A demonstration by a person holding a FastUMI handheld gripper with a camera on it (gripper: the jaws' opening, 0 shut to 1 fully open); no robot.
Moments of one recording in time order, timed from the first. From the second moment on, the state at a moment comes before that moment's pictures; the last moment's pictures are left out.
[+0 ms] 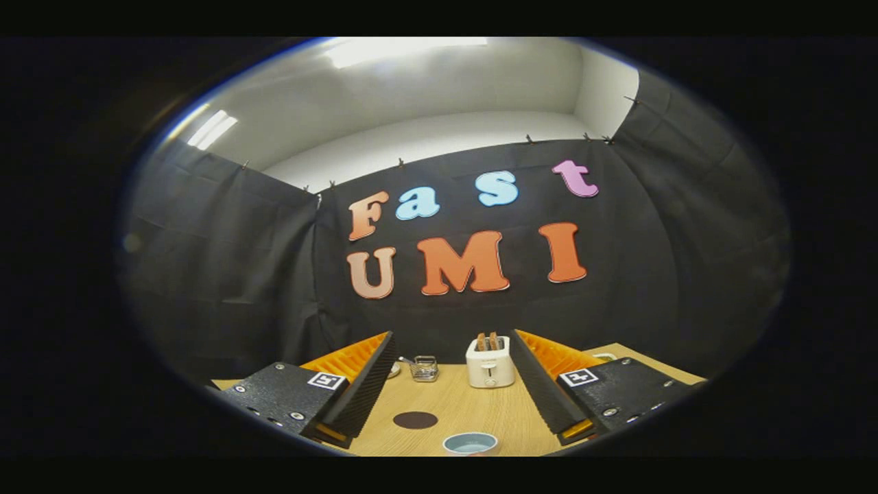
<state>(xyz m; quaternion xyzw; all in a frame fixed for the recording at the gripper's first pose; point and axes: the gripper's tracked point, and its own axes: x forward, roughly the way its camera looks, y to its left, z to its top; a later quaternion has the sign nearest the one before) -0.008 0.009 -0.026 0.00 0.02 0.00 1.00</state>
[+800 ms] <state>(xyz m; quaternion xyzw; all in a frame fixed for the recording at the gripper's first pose) -0.028 0.089 -0.117 0.02 0.10 0.08 0.99</state>
